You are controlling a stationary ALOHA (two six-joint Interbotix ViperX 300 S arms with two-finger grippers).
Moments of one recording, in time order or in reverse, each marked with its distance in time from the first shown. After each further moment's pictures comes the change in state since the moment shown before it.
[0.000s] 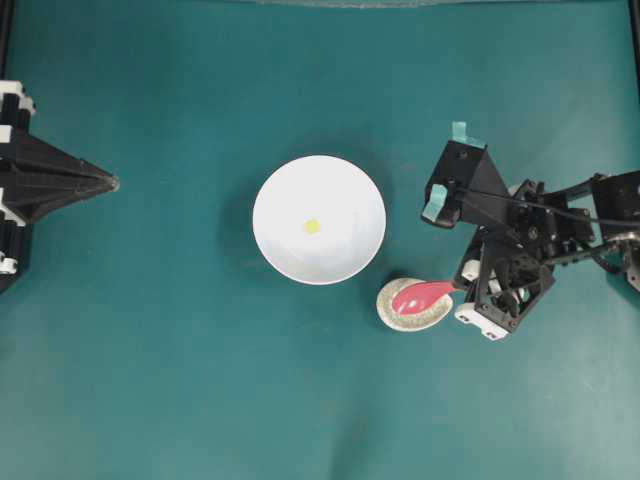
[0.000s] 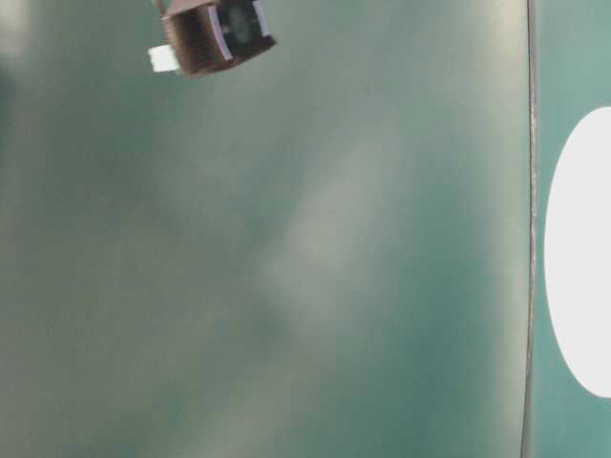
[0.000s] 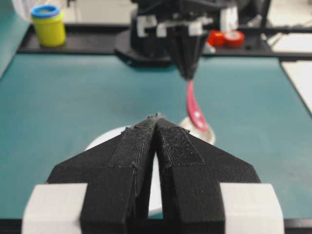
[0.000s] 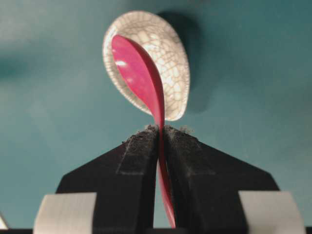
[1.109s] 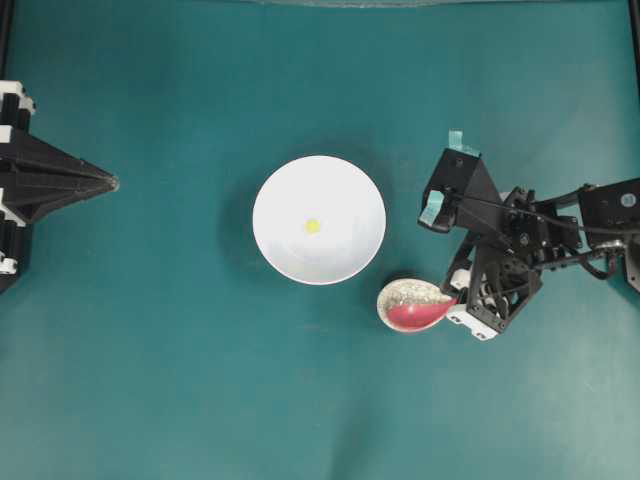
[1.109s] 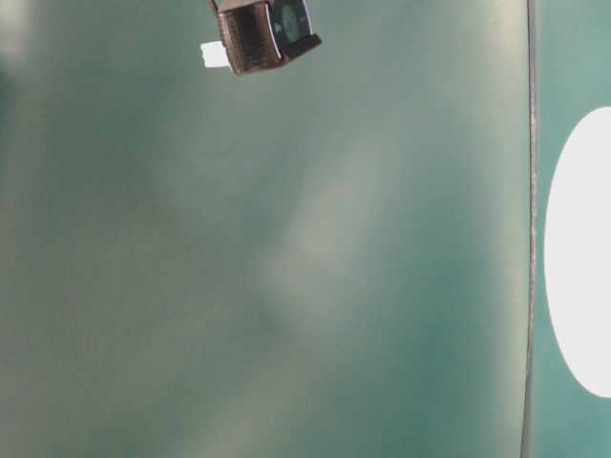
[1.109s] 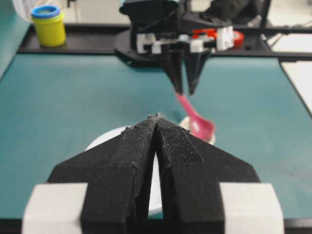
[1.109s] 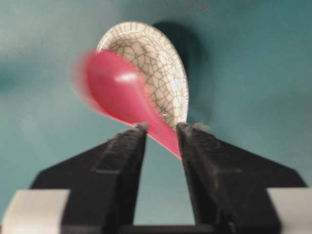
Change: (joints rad) left arm 0.000 0.000 0.000 0.000 0.000 0.000; right arm 0.000 0.037 0.049 -0.002 -0.127 0.003
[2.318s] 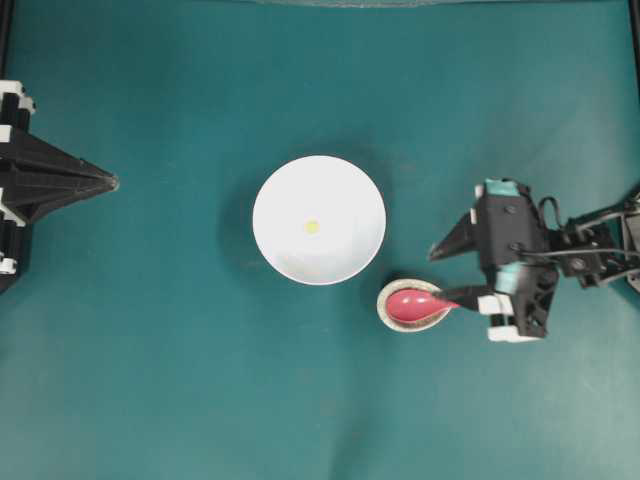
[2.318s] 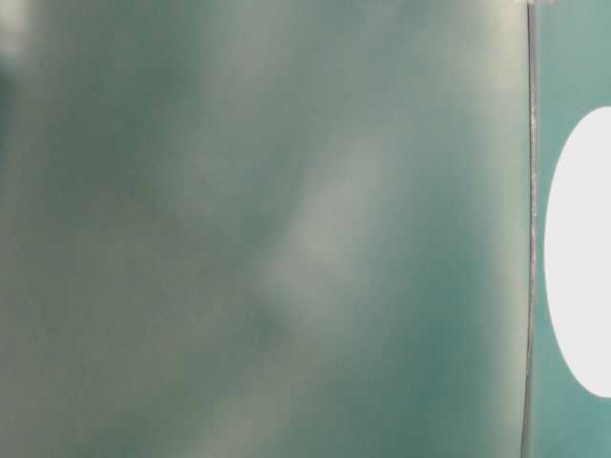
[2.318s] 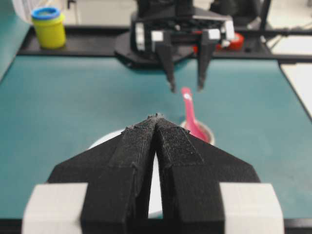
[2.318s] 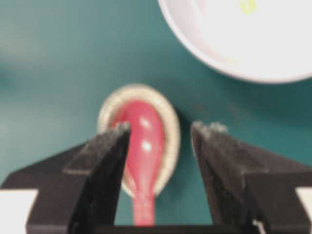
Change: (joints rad) left arm 0.000 0.000 -0.006 0.000 -0.003 -0.002; right arm 0.058 -0.127 0.206 -0.505 -0.472 -0.025
